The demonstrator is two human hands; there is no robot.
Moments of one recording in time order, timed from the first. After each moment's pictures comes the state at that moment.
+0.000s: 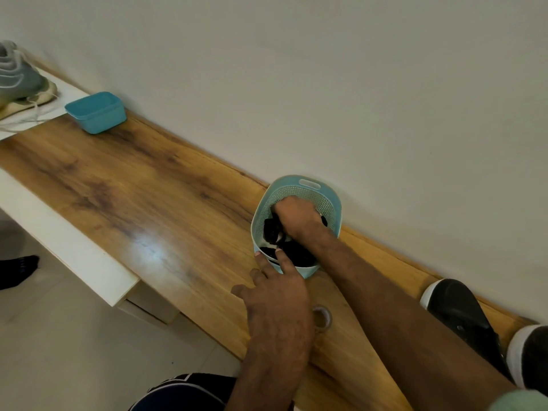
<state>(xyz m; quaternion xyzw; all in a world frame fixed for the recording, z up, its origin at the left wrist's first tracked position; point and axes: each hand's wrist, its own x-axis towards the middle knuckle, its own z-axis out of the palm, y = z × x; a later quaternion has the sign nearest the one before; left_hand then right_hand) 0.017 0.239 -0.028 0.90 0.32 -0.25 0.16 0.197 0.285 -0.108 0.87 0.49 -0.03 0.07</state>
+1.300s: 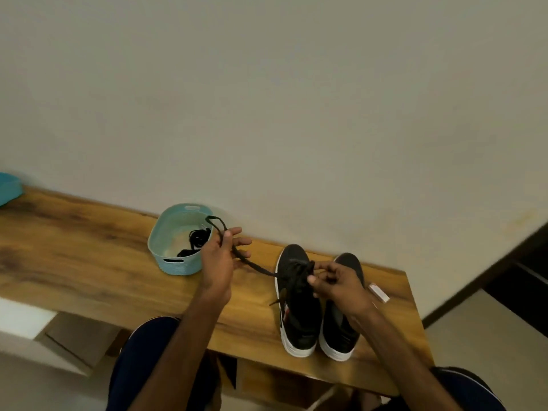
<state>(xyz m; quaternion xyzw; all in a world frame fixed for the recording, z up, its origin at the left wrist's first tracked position) 0.006 0.113 0.019 0.56 0.22 0.18 0.78 0.044 -0.126 0.001 0.74 0.06 -0.17 -0.65</state>
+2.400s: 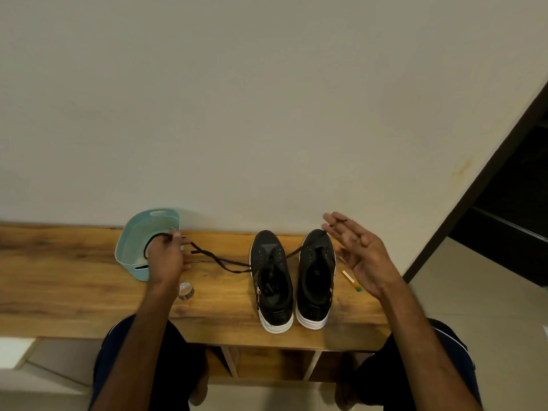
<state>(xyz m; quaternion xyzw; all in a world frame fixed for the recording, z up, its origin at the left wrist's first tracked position) 0.005 0.131 0.008 0.68 0.28 0.21 0.64 0.034 -0.235 0.033 0.55 0.10 -0.08 -0.83</state>
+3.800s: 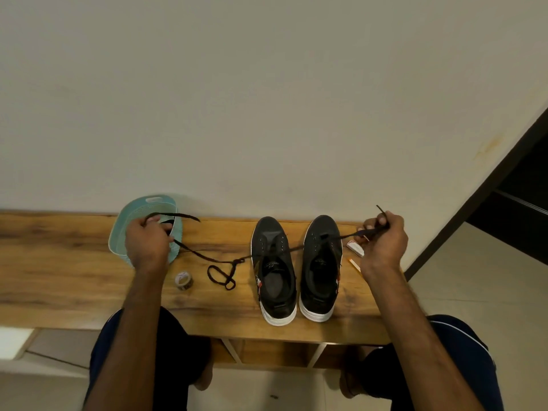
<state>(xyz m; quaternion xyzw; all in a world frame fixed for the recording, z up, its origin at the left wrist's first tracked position) 0.043 0.157 -0.001 0.68 0.39 0.25 0.57 0.061 -0.217 0.021 0.43 -0.21 0.12 -0.87</state>
